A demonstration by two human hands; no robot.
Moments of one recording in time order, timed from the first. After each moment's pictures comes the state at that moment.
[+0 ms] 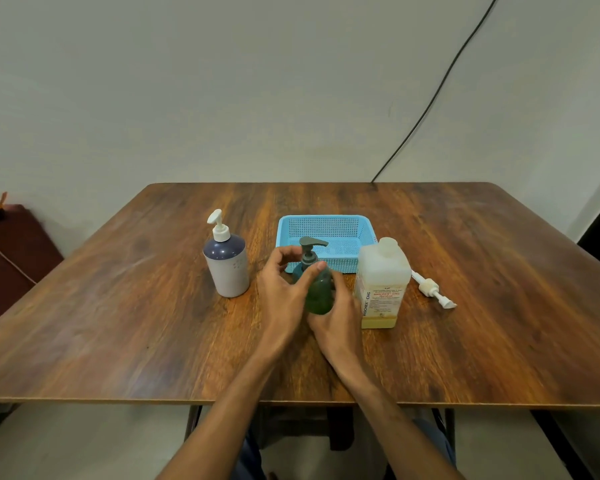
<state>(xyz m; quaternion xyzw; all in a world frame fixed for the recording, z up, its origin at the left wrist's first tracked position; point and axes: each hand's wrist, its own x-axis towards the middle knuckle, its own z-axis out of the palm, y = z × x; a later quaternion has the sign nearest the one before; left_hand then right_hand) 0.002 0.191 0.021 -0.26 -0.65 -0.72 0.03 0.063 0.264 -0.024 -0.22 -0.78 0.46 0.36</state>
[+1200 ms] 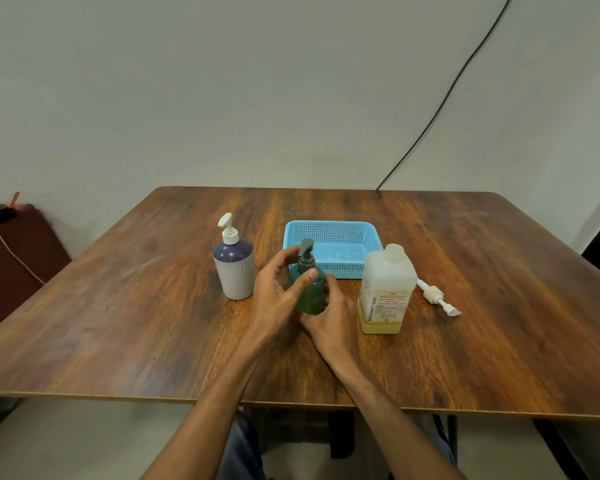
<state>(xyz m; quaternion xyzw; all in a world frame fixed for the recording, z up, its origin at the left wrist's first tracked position) -0.021 0.166 0.022 -0.34 -0.68 -0.66 -0.03 0.051 0.261 -0.026 -0.21 -0.82 0.42 0.32</state>
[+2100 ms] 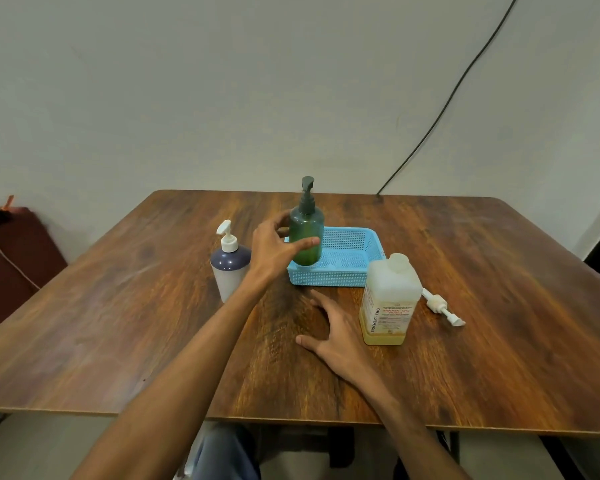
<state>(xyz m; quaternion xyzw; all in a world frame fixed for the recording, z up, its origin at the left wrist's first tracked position) -0.101 0.203 0.058 -0.32 -0.75 -0.58 0.03 0.054 0.284 -0.040 -0.15 -0.88 0.42 0.18</state>
